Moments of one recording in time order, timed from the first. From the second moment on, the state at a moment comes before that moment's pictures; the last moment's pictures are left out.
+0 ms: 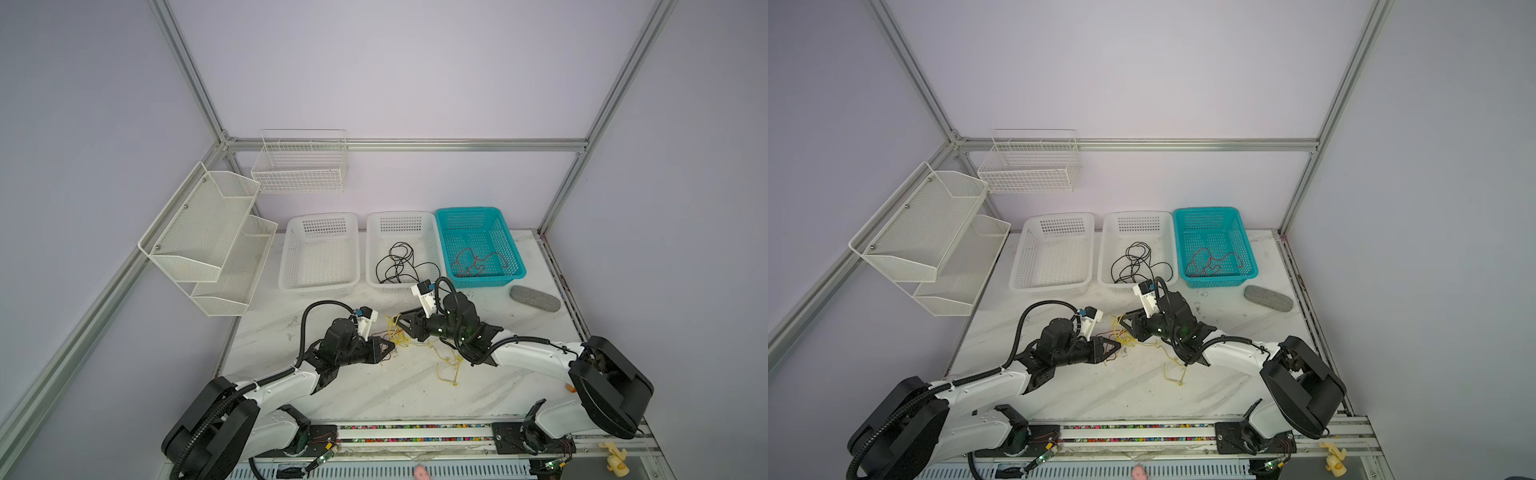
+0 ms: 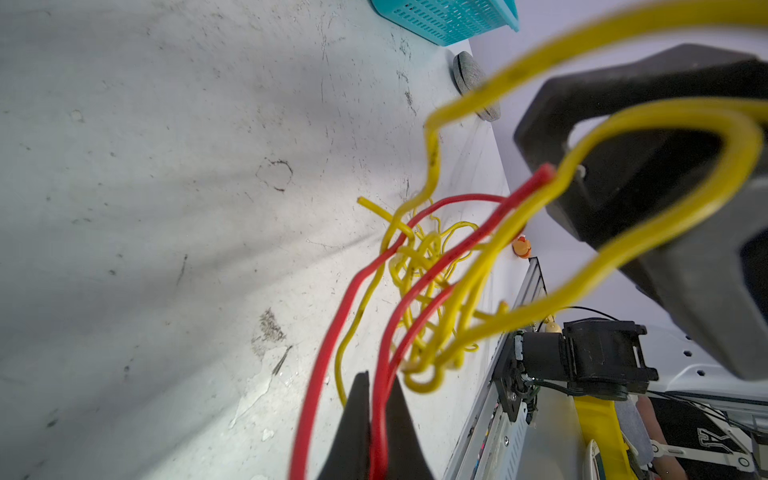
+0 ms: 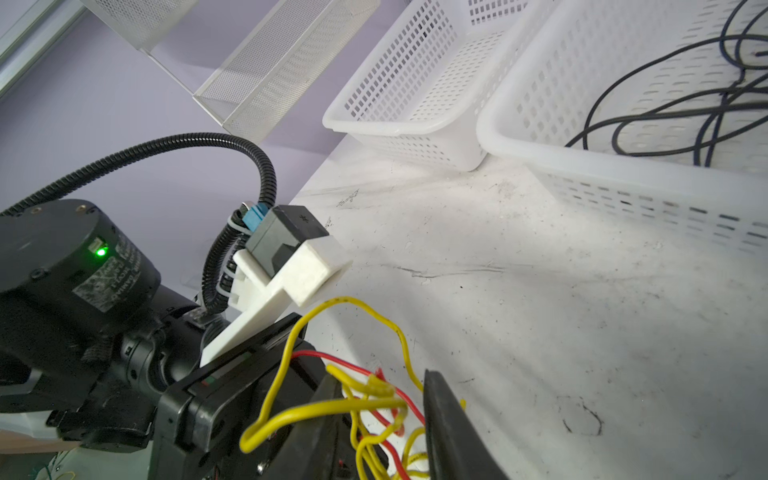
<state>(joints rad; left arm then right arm) -0.57 1.20 0.35 0.30 0.48 -0.71 0.80 1.45 0.69 0.43 -0.35 0.48</state>
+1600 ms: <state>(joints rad) -0.58 1.21 0.35 0.26 0.49 -0.72 0.81 1.38 0.61 0.43 -0.27 0.41</state>
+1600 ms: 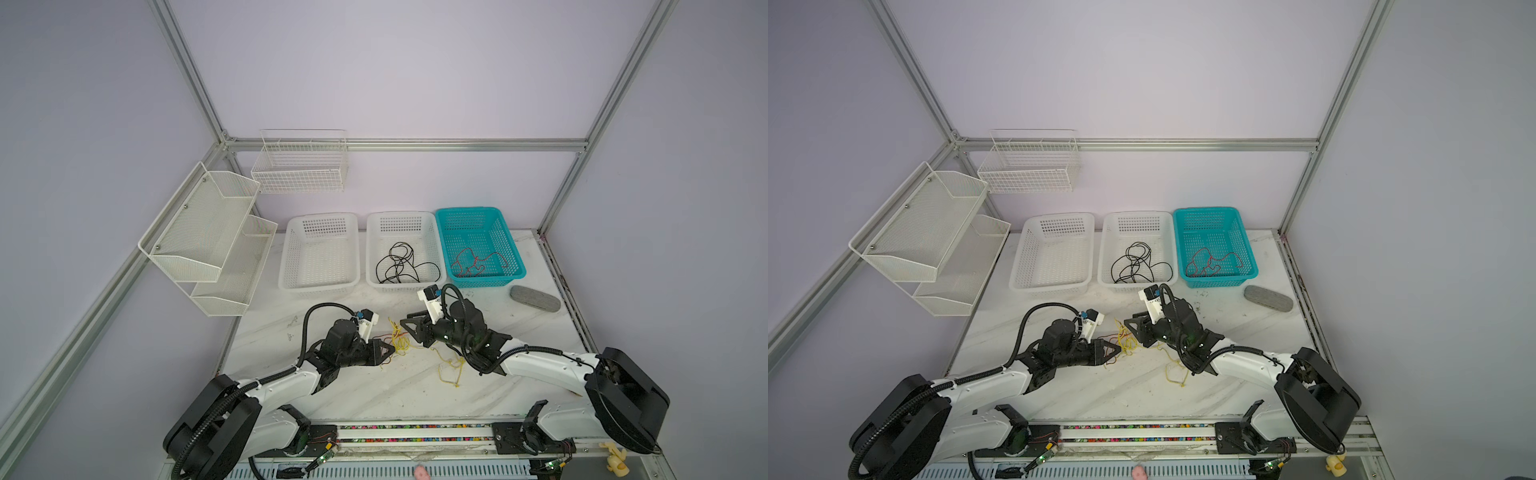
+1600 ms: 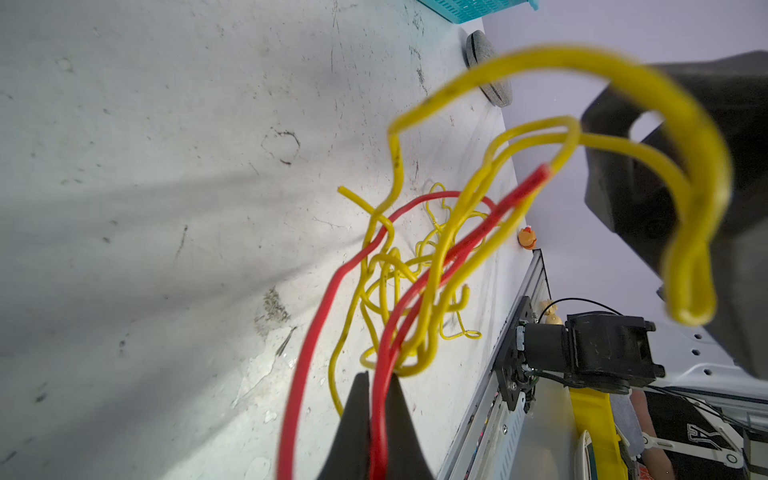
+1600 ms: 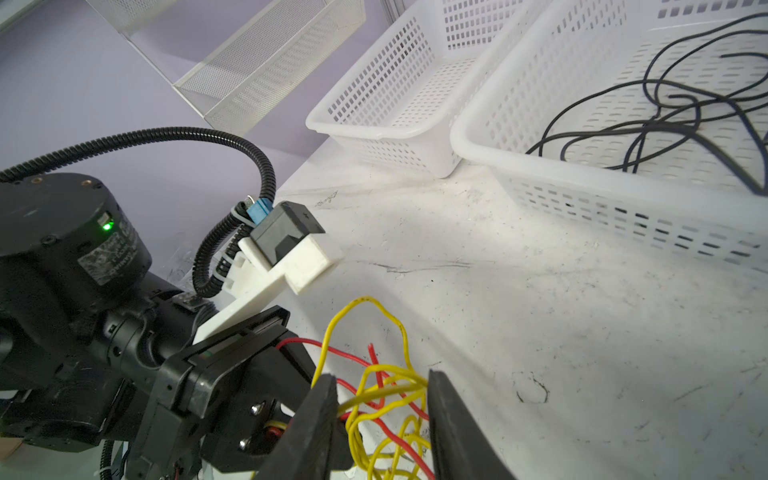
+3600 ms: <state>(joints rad) -0.58 1.19 0.35 0.28 0.48 -0.70 0.81 1.32 0.62 0.40 -0.13 0.40</state>
